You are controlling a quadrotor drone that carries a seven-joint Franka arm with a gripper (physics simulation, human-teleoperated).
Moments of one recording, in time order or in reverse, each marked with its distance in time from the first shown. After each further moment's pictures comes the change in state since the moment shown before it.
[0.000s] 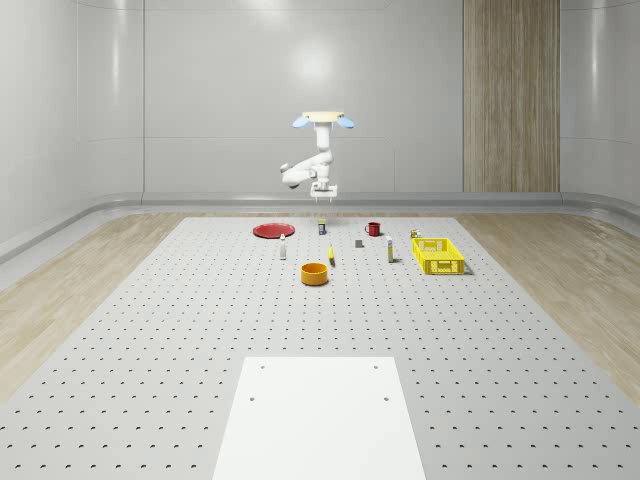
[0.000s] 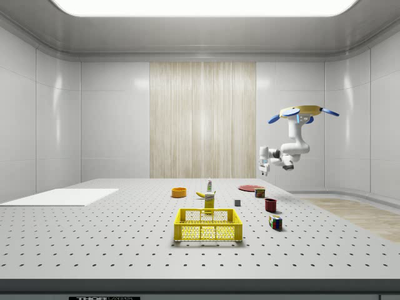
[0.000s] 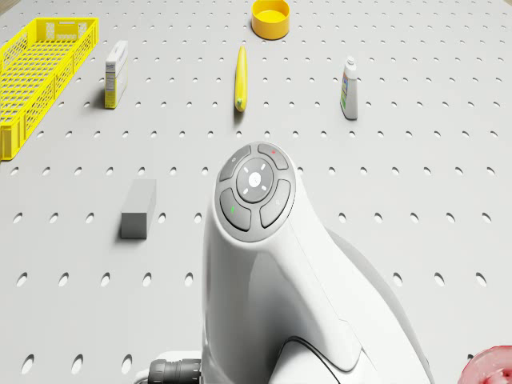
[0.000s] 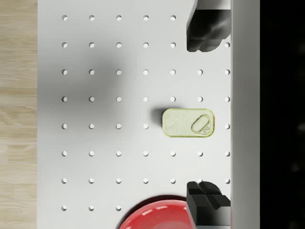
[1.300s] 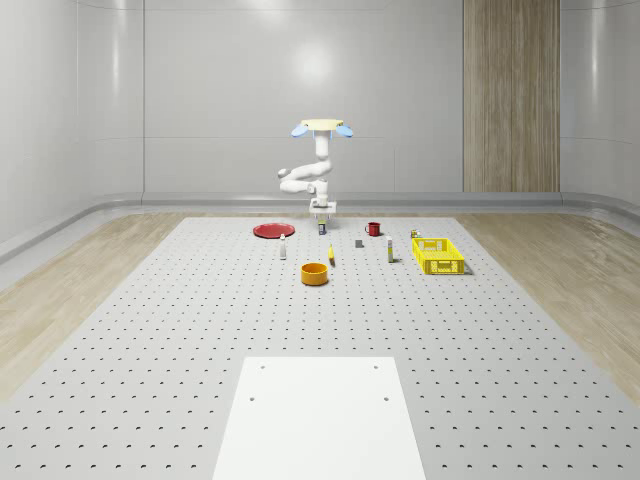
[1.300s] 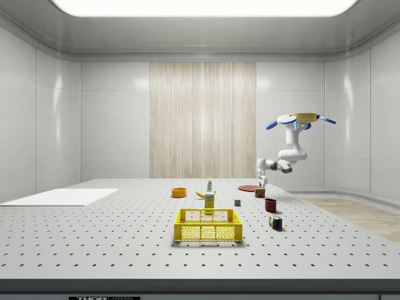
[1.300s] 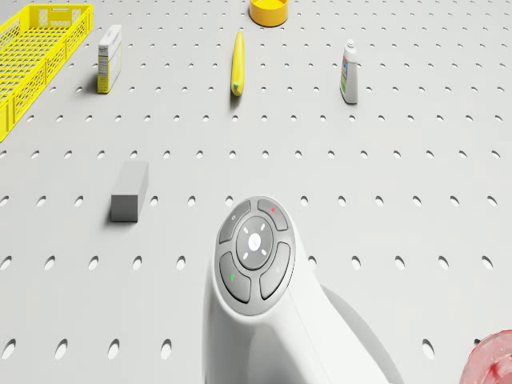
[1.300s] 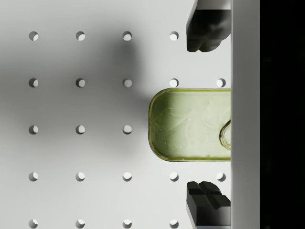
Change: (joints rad) arm -0.023 -0.146 -0.164 0.055 -0.126 0.204 0.001
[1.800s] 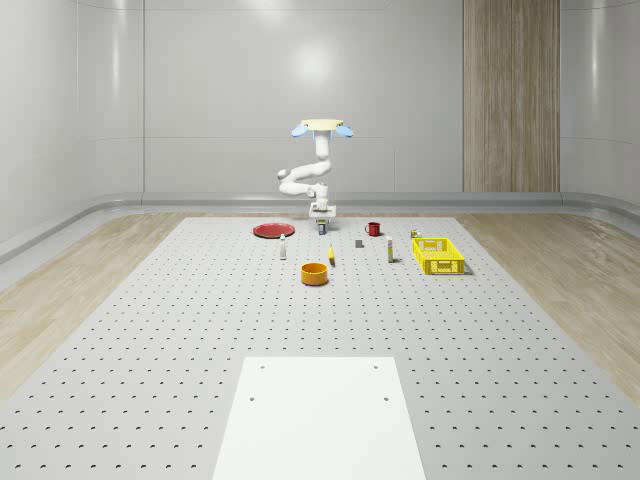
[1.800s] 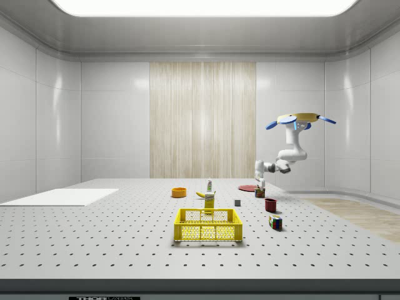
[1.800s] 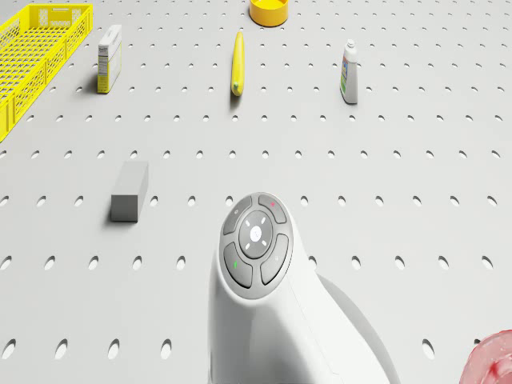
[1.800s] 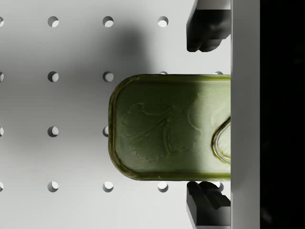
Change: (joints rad) arm -0.070 0.006 -0.022 0.086 -0.030 0.042 -0.001
